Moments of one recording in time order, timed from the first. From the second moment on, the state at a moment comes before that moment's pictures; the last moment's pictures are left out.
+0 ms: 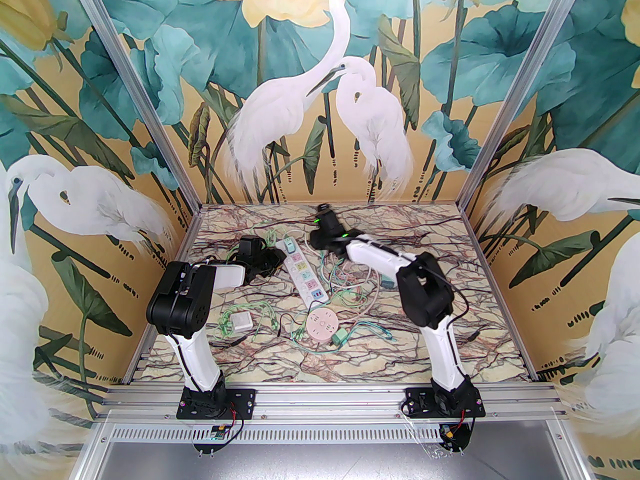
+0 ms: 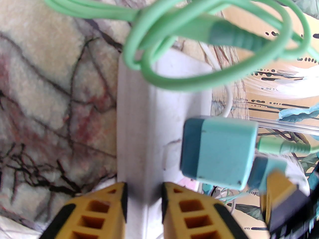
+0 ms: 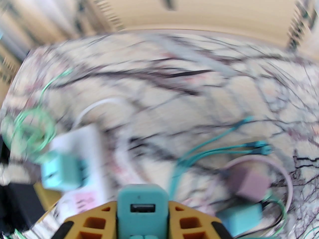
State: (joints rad) left arm -0.17 1.89 0.92 0.25 0.35 -0.99; right arm 0.57 2.16 1.70 -0.28 0.04 0.50
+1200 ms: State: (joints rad) left arm -0.17 1.70 0.68 0.47 0.25 -1.01; right arm 0.67 2.11 1.68 -0.32 -0.05 0.54
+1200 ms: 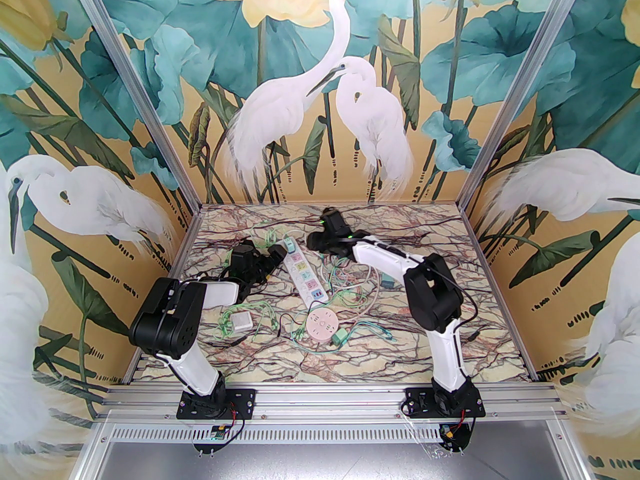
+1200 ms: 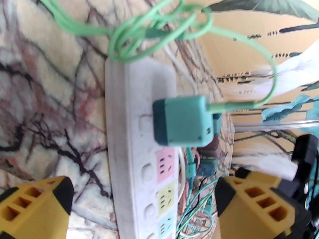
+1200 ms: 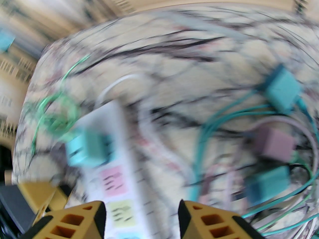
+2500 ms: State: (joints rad) left arm -0.14 1.65 0.67 0.36 0.11 -1.01; right arm 0.76 2.55 2.27 -0.55 0.05 0.15
